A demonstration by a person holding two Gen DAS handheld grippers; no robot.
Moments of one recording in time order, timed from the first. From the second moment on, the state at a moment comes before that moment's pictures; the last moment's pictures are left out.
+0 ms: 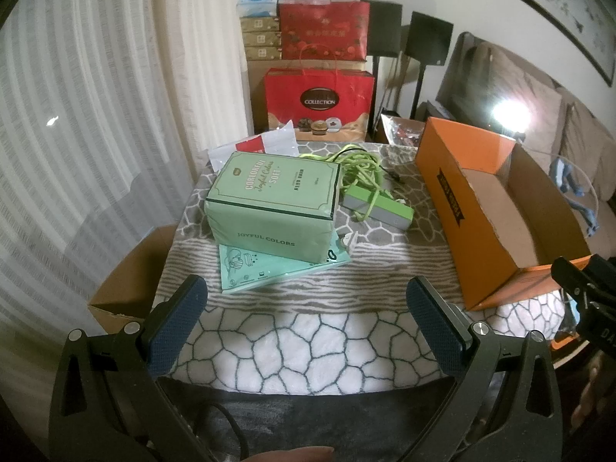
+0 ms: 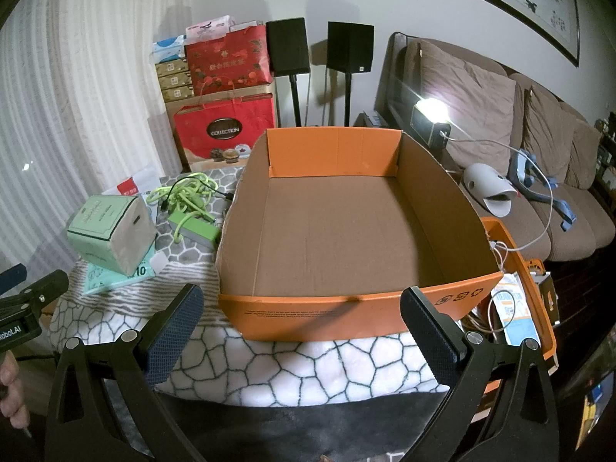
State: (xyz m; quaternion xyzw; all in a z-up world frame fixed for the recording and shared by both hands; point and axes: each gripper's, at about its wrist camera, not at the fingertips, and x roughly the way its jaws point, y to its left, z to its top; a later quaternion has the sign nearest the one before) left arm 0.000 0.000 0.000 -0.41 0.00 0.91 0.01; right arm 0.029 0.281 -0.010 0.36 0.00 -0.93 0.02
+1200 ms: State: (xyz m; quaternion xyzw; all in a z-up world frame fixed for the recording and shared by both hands) left arm -0.002 0.000 0.001 -0.41 0.00 0.91 0.01; right arm 0.023 0.285 -0.010 0.36 0.00 -0.93 0.02
